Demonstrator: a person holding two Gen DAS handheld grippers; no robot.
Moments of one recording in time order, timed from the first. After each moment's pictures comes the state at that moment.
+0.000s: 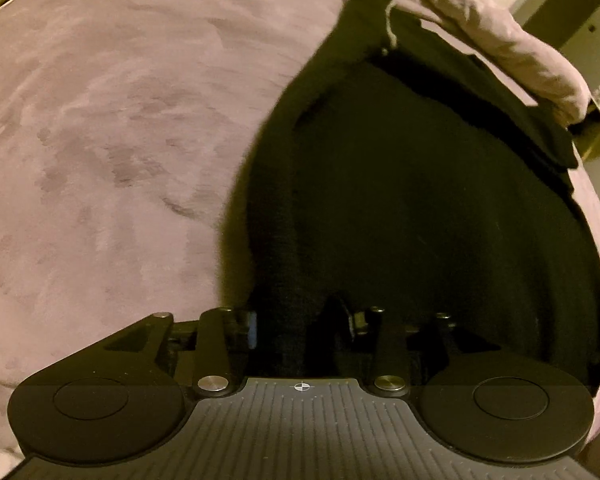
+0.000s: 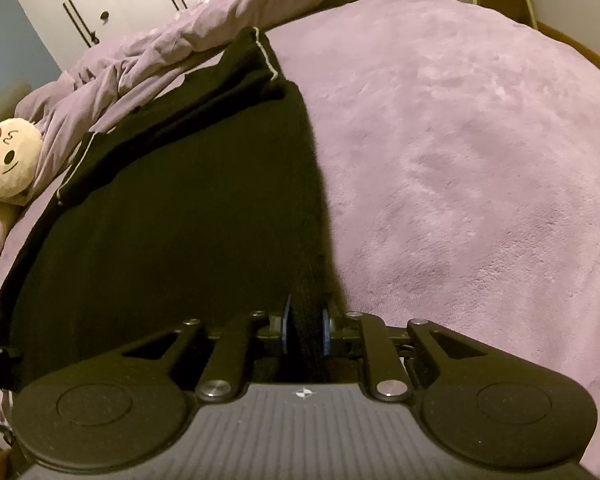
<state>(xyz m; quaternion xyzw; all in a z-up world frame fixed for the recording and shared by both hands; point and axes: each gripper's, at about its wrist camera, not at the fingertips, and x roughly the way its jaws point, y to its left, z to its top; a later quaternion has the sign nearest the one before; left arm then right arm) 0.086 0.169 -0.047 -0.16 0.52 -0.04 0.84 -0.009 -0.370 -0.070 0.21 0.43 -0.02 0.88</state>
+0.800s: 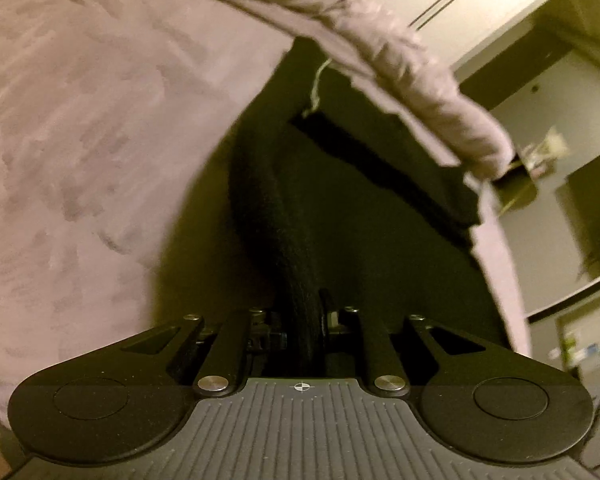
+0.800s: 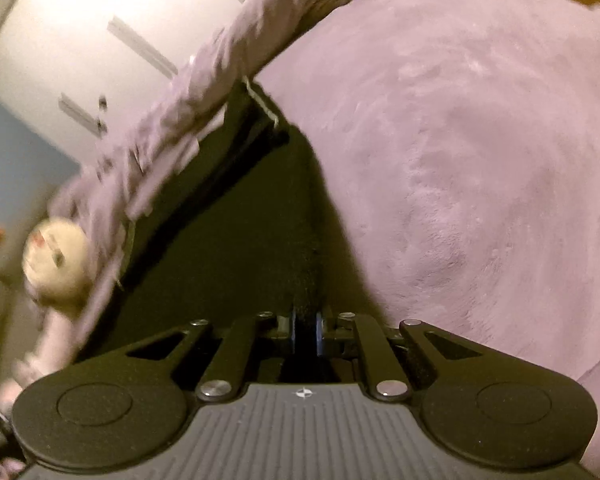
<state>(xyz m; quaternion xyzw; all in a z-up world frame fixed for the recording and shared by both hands) 0.069 0.183 0.009 -0.29 0.45 -0.13 0.84 -0.026 -0.402 -0.056 0.39 0.36 -0.01 0.85</state>
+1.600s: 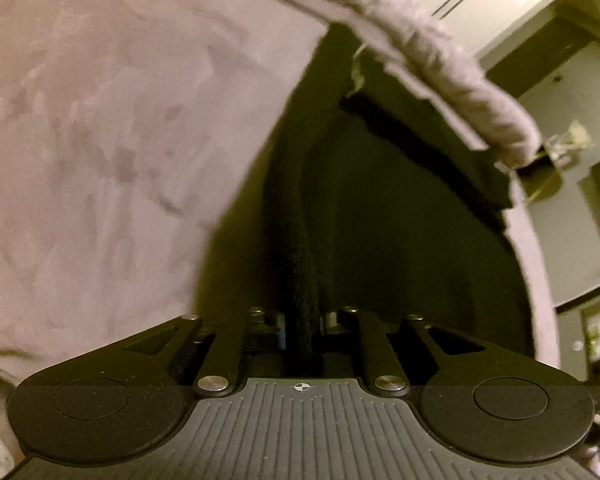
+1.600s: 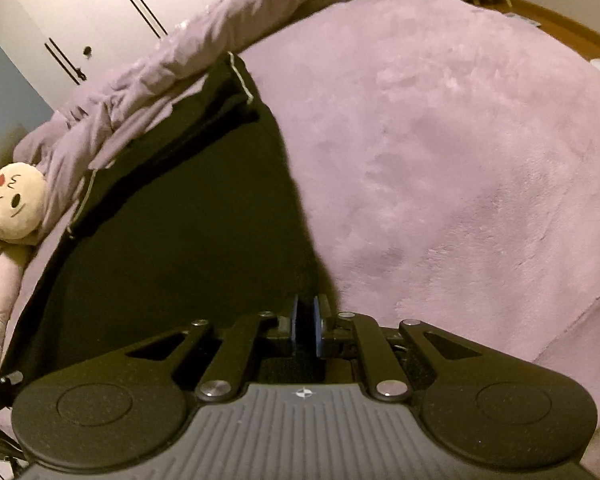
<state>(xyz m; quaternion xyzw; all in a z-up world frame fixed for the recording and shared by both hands) 0.060 0.200 -0.025 -0.25 0.48 -0.09 0.83 -0.034 -0.397 -0.058 0.27 0.41 -0.04 0.87</state>
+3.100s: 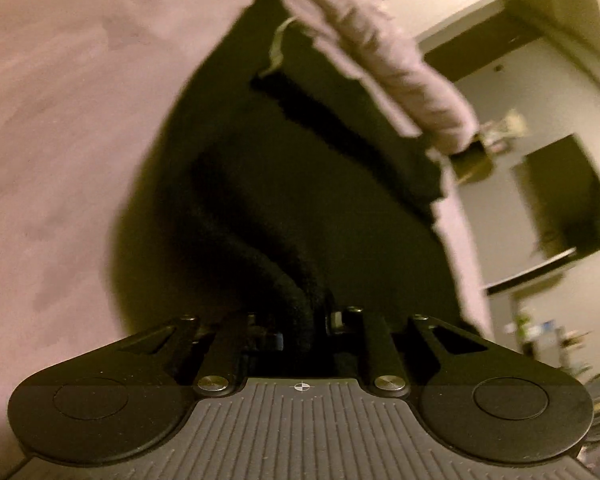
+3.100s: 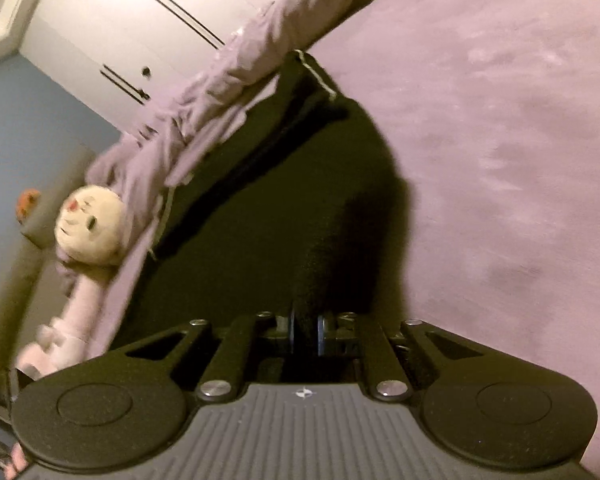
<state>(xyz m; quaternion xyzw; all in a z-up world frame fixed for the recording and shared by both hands) 0.111 0.171 -0.023 -0.32 0.47 -0.22 0.79 0.009 -0.380 -0.064 0.37 0.36 0.08 0.85</state>
